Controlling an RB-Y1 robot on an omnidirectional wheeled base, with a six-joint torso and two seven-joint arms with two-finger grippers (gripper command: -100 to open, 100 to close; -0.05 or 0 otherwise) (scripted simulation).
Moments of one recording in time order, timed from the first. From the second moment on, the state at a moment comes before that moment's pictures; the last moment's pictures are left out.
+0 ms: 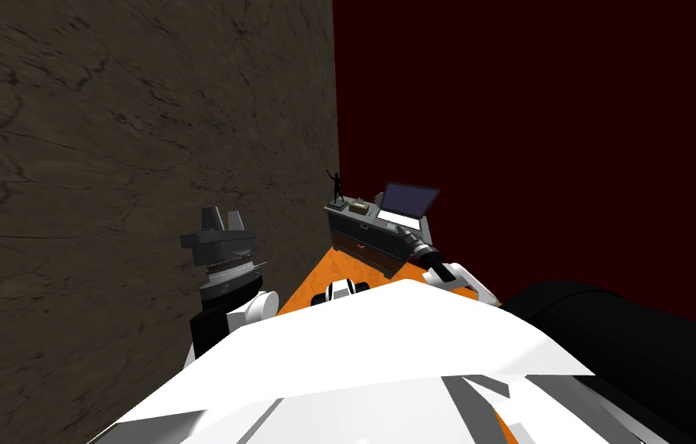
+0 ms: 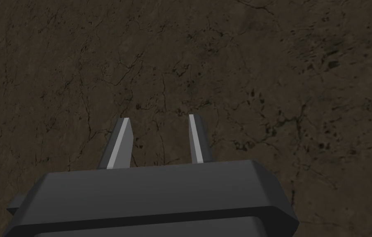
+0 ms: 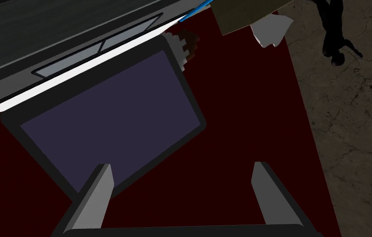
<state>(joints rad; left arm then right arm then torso) 0.48 -0.01 -0.06 -2.38 0.04 -0.44 0.03 0.63 -0.47 -0.19 -2.14 0.22 0.12 0.32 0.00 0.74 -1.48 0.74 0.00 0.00</state>
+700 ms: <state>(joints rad) 0.48 -0.01 -0.06 -2.38 0.04 -0.44 0.03 0.68 -0.59 -0.27 -2.04 0.26 0.27 0.41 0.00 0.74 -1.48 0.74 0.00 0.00</state>
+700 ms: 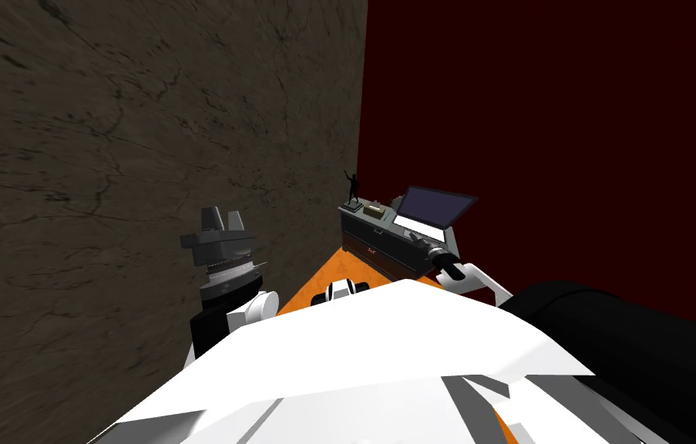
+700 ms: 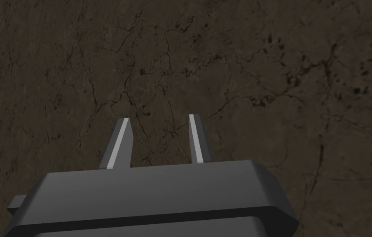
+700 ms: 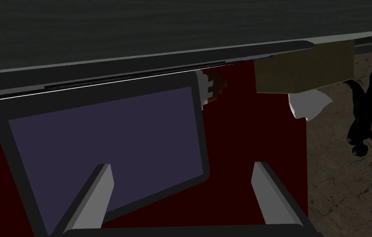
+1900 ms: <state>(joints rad) 0.48 -0.01 -0.06 -2.38 0.04 -0.44 0.03 0.72 -0.76 -0.38 -1.88 0.32 0.56 0.55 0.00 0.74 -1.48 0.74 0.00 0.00</state>
